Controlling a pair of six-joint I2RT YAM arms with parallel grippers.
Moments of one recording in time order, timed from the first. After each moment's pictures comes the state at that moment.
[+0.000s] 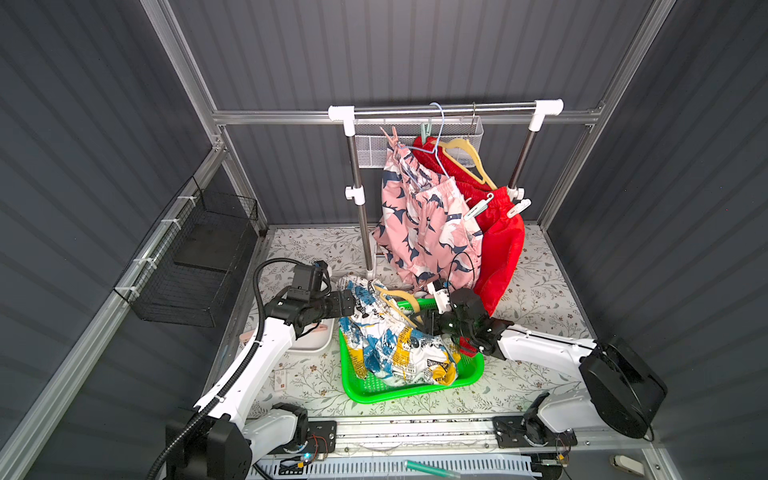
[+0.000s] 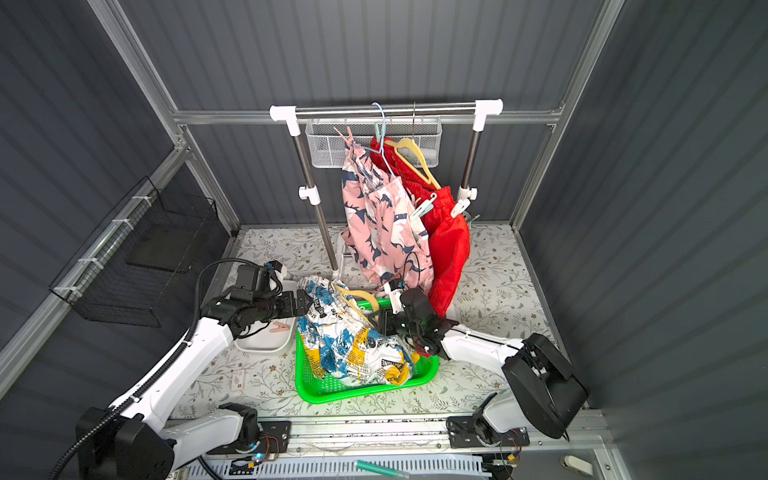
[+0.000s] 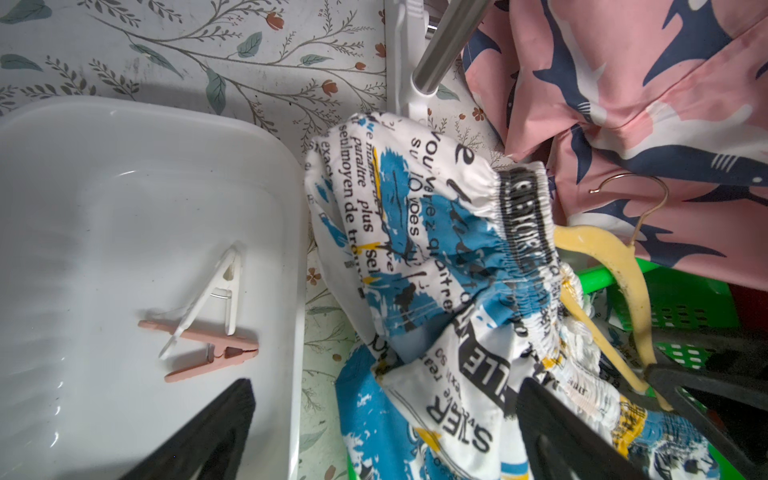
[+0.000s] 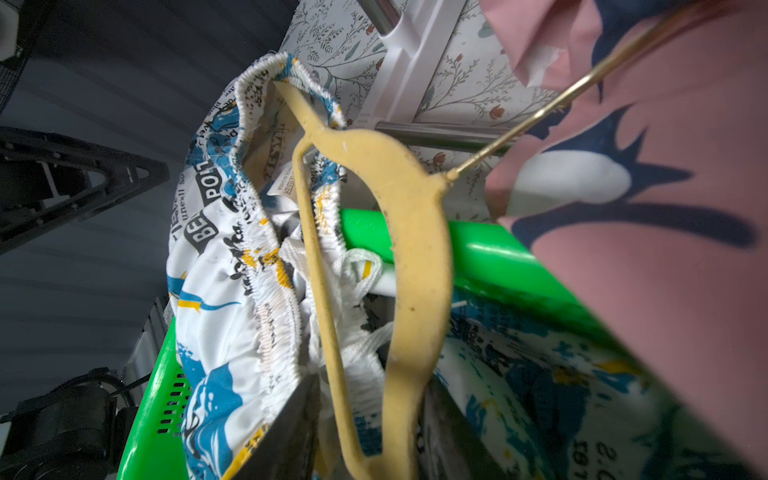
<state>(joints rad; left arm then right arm) -0.29 1.15 0.93 -0.67 0.15 -0.32 0.70 1.43 0.64 0.23 -0.28 0.59</state>
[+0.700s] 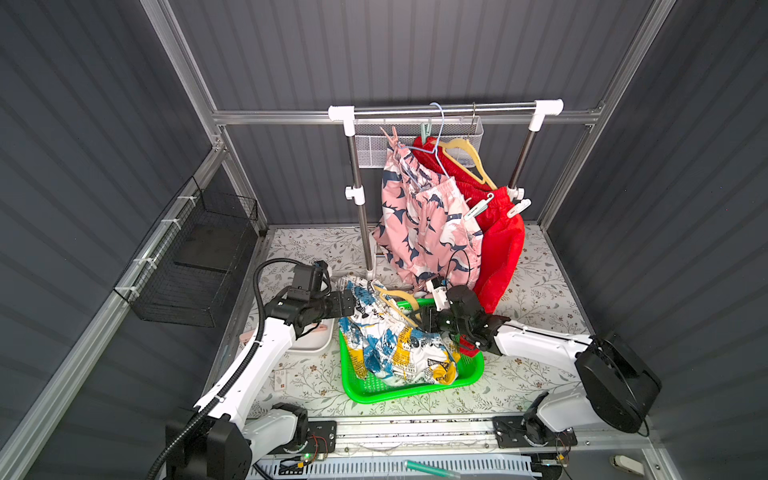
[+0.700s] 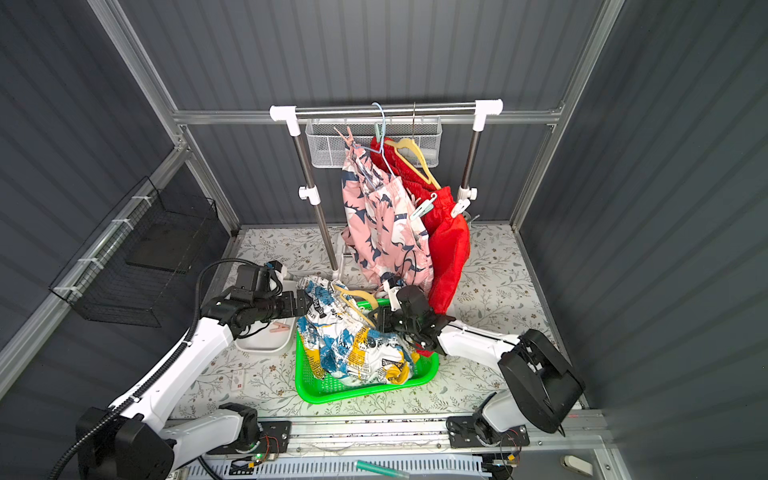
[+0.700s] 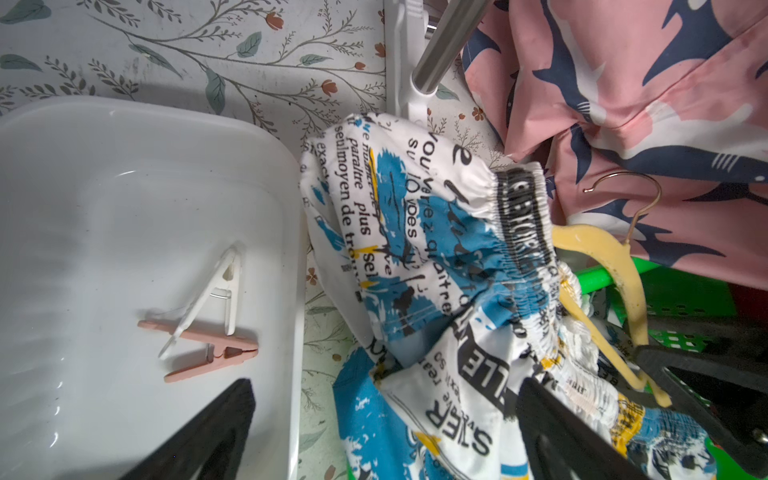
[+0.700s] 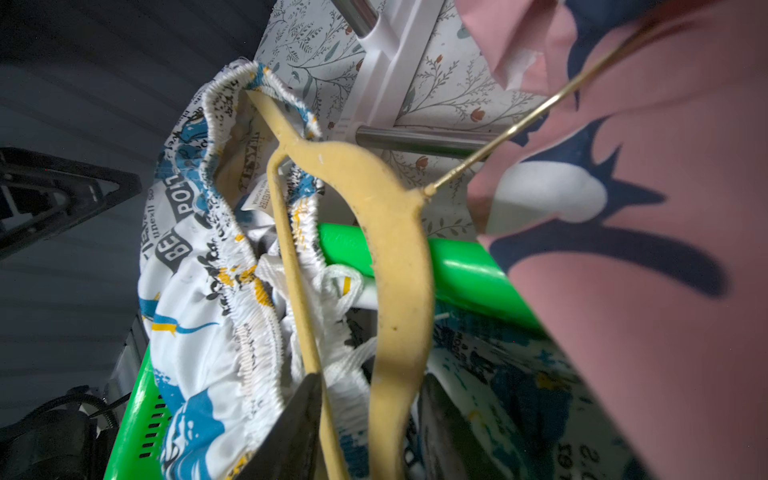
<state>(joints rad) -0.29 1.15 0.93 -0.67 0.15 -0.32 0.70 1.44 0.68 0.18 -0.26 0.59</state>
